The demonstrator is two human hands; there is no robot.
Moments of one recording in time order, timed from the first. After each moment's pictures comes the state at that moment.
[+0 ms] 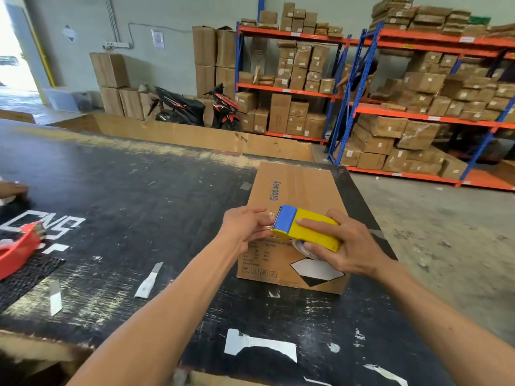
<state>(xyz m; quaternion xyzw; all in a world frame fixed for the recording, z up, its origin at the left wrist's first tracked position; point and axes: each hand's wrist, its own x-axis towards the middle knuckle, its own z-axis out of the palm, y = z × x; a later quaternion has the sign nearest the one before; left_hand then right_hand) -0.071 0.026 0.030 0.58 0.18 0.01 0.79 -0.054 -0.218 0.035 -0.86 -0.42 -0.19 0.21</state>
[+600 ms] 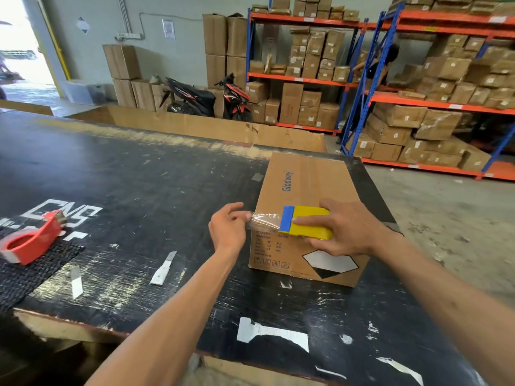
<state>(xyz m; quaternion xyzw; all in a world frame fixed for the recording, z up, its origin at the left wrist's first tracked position) -0.080 0.062 -0.027 0.71 0.23 0.25 0.62 -0.040 -0.185 0.053 -0.88 -0.46 -0.13 -0.01</state>
